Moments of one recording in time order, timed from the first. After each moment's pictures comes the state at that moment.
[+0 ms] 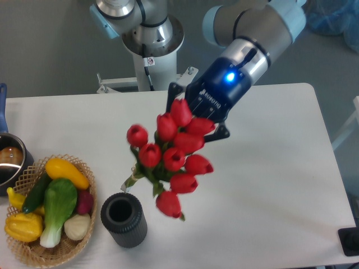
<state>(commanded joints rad) 2.71 -1.79 -1.54 -0.79 0.22 0.67</state>
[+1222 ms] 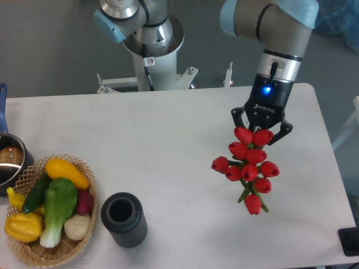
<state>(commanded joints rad) 2.83 -1.79 -1.69 -1.03 1.15 1.26</state>
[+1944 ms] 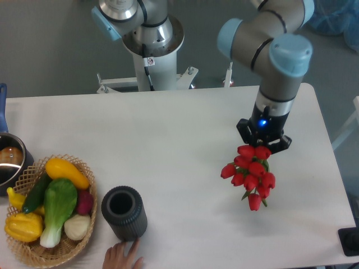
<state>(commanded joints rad) 2.62 -1.93 -1.55 -1.06 1.54 1.26</state>
